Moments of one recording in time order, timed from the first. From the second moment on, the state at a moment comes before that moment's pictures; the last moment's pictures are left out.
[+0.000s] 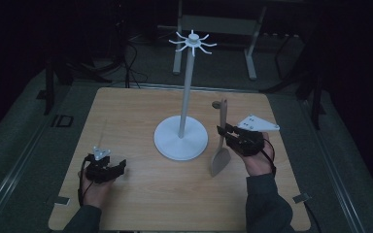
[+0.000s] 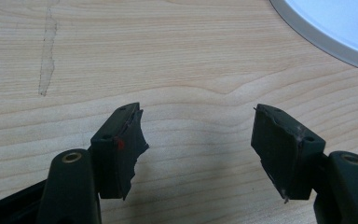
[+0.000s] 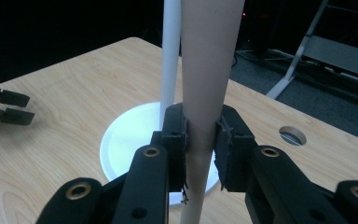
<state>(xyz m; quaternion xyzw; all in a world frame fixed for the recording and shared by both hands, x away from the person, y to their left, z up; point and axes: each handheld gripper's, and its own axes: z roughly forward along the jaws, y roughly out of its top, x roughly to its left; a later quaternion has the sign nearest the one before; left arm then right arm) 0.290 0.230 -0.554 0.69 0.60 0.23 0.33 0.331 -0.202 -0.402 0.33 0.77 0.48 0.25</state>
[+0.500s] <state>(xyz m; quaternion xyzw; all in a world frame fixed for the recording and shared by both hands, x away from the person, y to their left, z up) 0.290 0.231 -0.554 0.69 0.60 0.23 0.33 0.335 -0.196 -0.393 0.33 0.76 0.50 0.25</state>
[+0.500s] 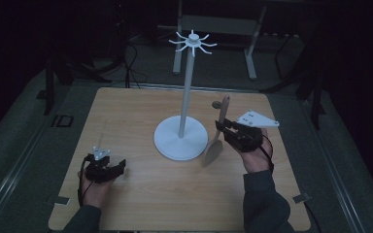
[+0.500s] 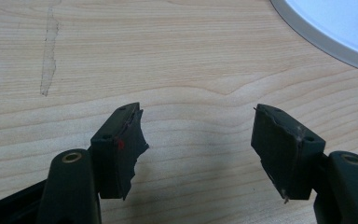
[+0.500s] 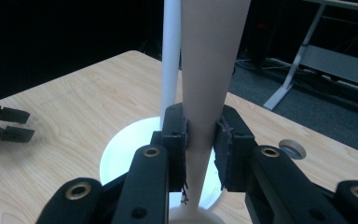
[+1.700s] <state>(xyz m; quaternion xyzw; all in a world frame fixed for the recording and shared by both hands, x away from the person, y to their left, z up) 0.290 0.231 -0.554 0.69 0.60 0.23 0.33 0.346 -0.192 -0.368 0.33 0.75 0.53 0.24</state>
